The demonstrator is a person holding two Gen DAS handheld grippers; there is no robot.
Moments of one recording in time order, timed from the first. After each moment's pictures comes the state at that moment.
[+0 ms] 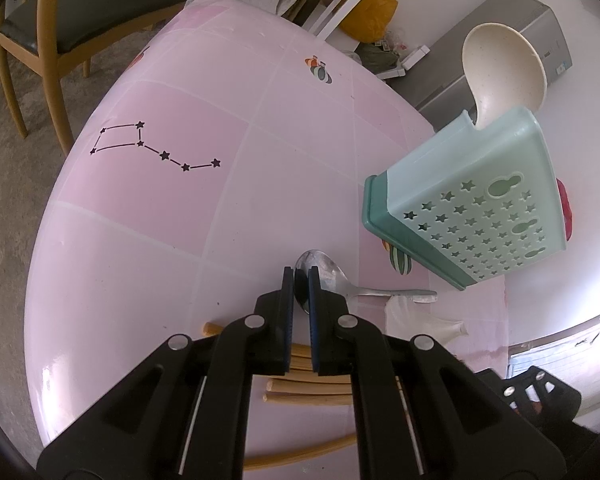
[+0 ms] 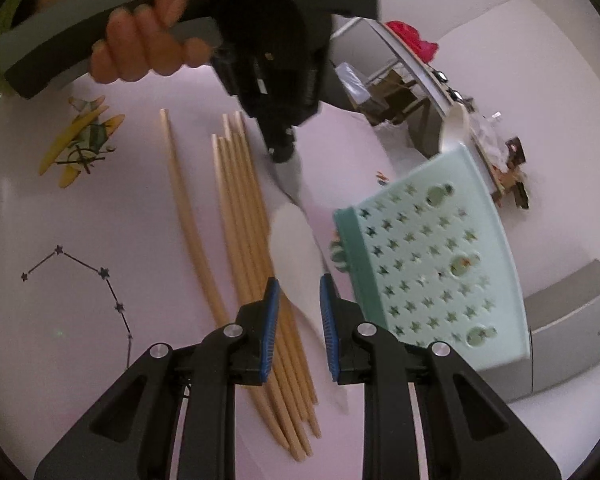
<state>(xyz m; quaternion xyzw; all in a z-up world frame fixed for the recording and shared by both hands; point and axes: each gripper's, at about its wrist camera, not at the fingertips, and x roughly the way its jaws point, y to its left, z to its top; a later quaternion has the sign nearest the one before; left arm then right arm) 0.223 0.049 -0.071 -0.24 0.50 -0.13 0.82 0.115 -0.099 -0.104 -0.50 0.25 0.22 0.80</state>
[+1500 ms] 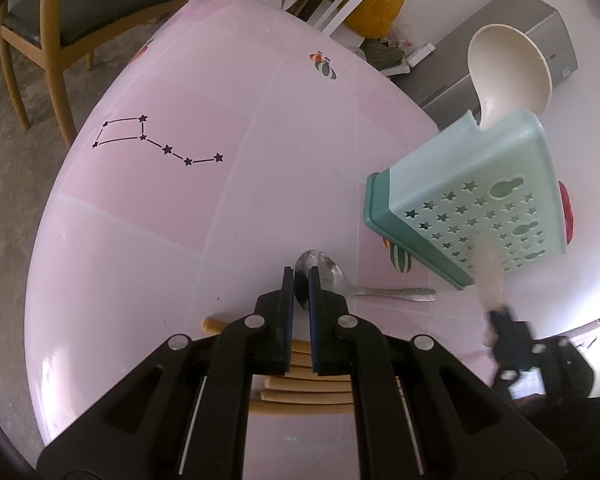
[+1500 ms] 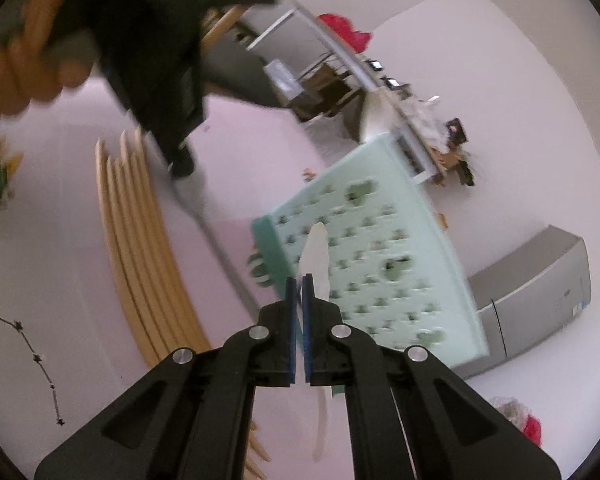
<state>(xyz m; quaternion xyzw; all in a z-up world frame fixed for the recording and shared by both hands) 0.225 0.049 -0.070 -0.24 0.51 -0.13 0.81 0.143 -0.109 -0.066 -0.44 0.20 0.11 0.87</state>
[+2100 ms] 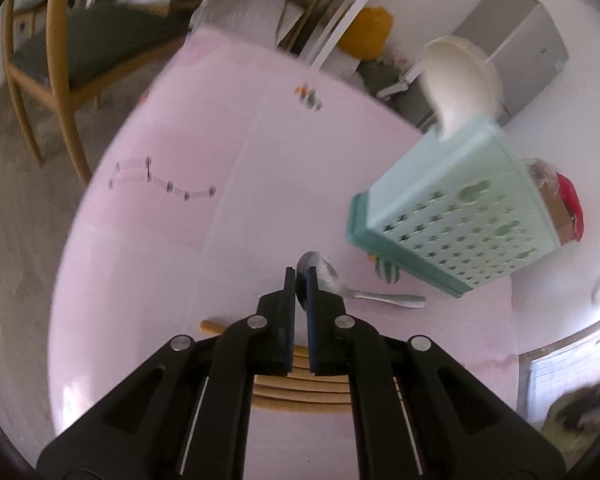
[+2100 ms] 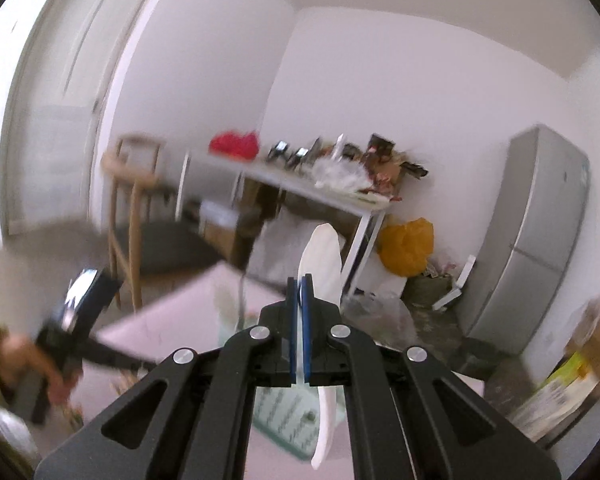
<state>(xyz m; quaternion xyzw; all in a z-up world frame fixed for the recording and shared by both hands) 0.205 0.037 -0.036 -0.20 0.46 -0.11 0.86 0.135 -0.221 0.117 -0.10 0.09 0.14 0.98</state>
